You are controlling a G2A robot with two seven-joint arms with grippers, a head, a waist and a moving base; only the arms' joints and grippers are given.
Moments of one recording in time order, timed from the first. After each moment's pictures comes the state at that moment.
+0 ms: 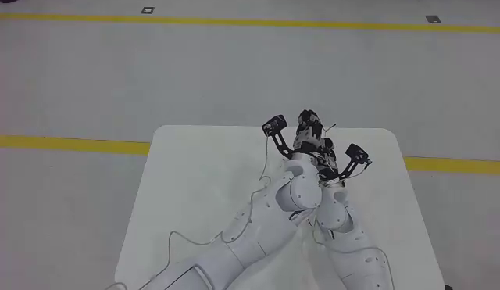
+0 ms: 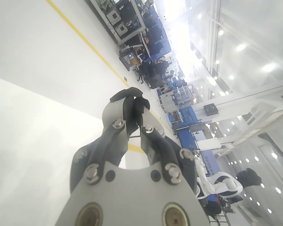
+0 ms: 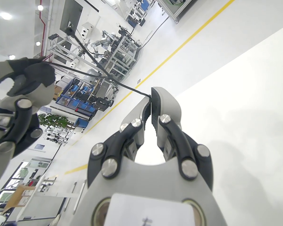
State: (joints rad) left arm 0.99 -1.86 -0.82 -1.05 0.32 0.22 0.52; right arm -1.35 -1.47 1.30 -1.27 -0.62 -0.06 -0.26
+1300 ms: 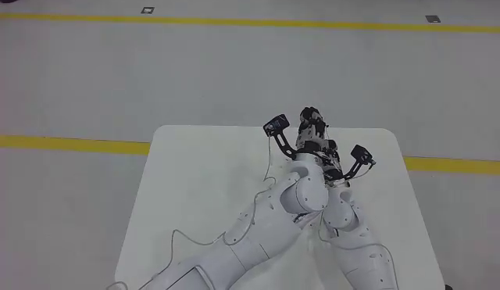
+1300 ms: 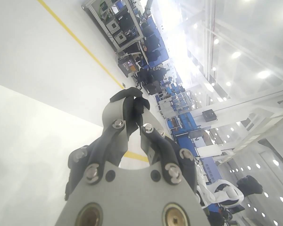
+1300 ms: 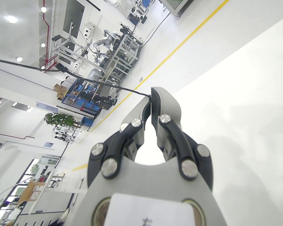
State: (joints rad) left arm 0.98 -1.86 -0.78 -1.07 0.29 0.26 0.60; right arm -1.32 -1.46 1.35 -1.18 -0.59 -0.16 -0.23
